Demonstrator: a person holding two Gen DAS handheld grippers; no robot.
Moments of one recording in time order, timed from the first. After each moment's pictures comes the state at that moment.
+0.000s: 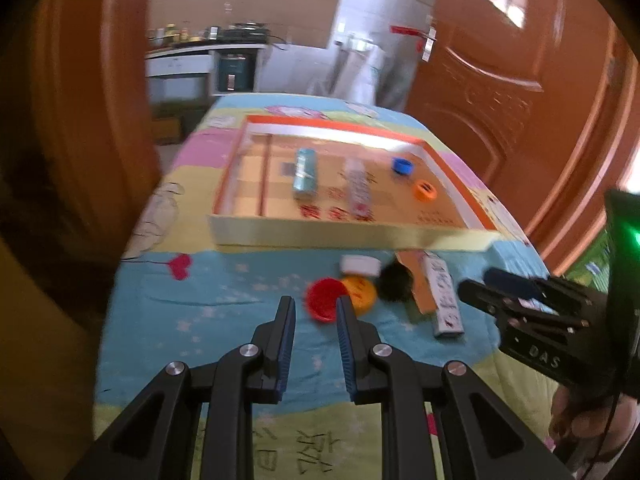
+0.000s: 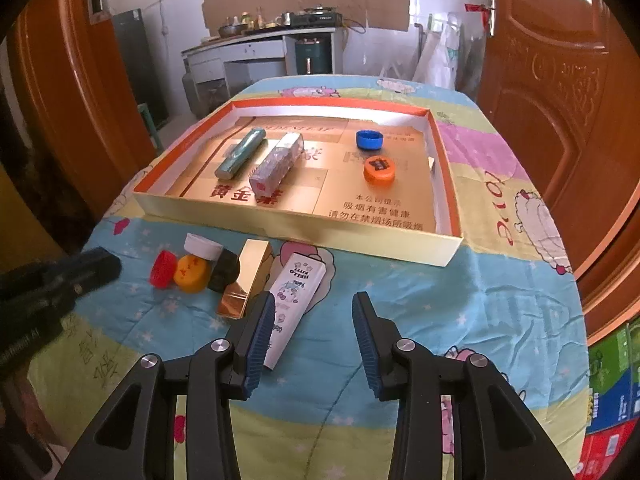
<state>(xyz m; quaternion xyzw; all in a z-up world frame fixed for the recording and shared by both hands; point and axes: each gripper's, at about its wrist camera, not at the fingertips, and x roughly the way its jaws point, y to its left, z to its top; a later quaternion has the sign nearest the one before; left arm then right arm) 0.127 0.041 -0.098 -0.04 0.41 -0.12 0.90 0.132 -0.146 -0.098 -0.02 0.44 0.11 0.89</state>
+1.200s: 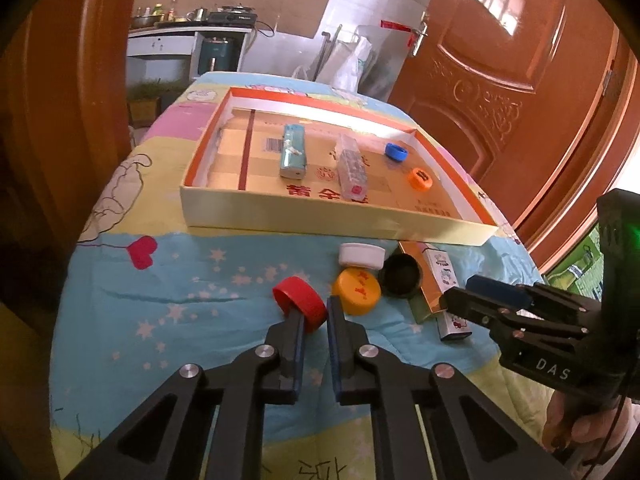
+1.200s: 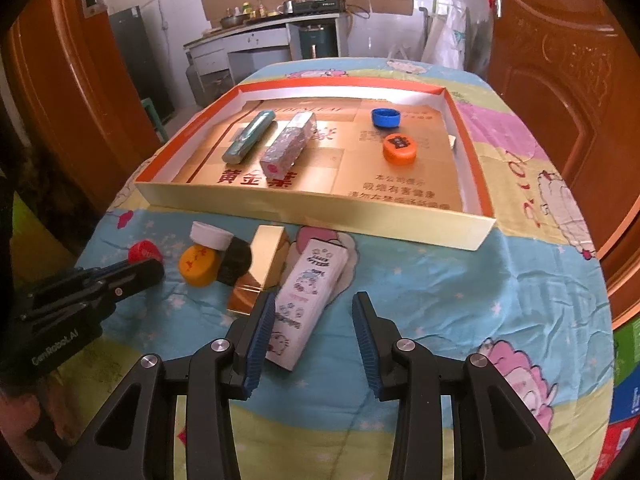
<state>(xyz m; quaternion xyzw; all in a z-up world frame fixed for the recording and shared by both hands) 0.146 0.053 -0.126 -0.08 0.42 -0.16 0.89 0.140 -0.137 -0.113 0.01 0.46 0.12 0.88</state>
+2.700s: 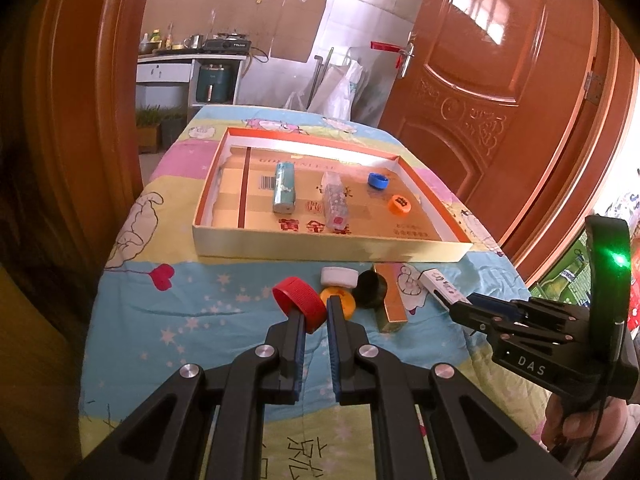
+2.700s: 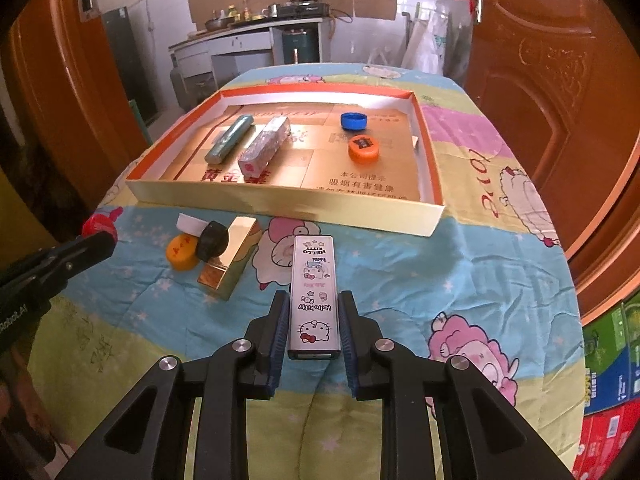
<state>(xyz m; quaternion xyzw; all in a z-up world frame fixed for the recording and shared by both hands) 0.122 0.054 -0.092 -0.07 0.38 -0.16 0.91 0.118 -0.156 -0.099 -0.01 0.45 0.09 0.89</state>
